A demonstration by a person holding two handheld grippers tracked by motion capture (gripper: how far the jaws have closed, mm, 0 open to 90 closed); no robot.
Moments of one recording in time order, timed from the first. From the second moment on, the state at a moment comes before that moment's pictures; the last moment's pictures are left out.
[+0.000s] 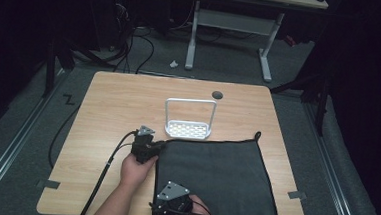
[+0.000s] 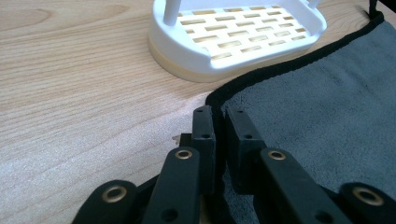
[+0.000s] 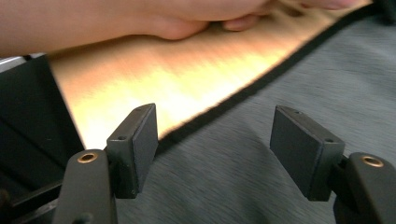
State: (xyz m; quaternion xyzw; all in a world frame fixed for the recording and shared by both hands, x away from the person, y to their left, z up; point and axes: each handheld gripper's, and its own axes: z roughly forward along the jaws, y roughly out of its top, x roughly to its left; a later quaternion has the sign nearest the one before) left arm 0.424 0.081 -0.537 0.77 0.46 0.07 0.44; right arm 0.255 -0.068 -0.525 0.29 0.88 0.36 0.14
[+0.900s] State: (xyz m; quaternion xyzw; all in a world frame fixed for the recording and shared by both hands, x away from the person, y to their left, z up) left arm 0.426 0.101 -0.534 0.71 0.49 0.04 0.50; right arm 0.242 -0.086 -0.498 0.27 0.86 0.39 0.21
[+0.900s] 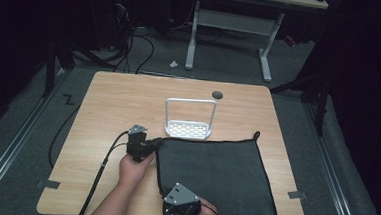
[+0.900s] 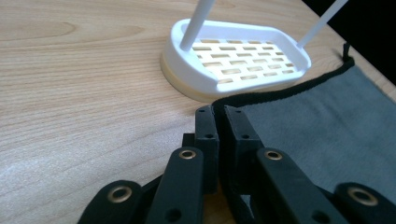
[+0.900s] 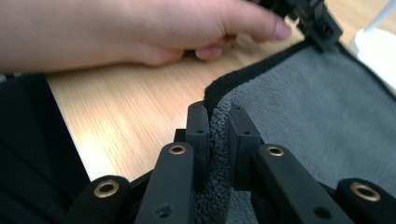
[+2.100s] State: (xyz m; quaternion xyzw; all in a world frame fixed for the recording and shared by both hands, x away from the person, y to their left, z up) left arm 0.386 0.230 -0.490 0.64 0.55 0.11 0.52; right arm 0.239 0.022 -0.470 0.17 0.85 0.45 0.20
